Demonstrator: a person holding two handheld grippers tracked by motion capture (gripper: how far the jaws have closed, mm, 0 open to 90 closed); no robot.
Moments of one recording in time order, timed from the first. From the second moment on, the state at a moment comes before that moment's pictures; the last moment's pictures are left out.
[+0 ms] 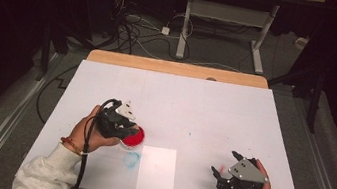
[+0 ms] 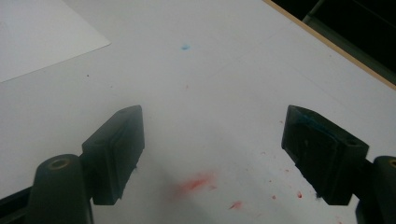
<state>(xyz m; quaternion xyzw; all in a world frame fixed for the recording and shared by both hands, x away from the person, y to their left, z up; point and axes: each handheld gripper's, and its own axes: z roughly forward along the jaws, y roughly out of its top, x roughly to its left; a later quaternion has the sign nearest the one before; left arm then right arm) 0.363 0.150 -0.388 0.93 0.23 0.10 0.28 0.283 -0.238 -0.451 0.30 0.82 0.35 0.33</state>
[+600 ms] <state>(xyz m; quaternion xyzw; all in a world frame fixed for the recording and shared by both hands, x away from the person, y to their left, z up) 0.339 0.119 -0.397 0.94 0.17 0.09 0.28 0.281 -0.236 -0.453 0.29 0.83 0.35 0.33</state>
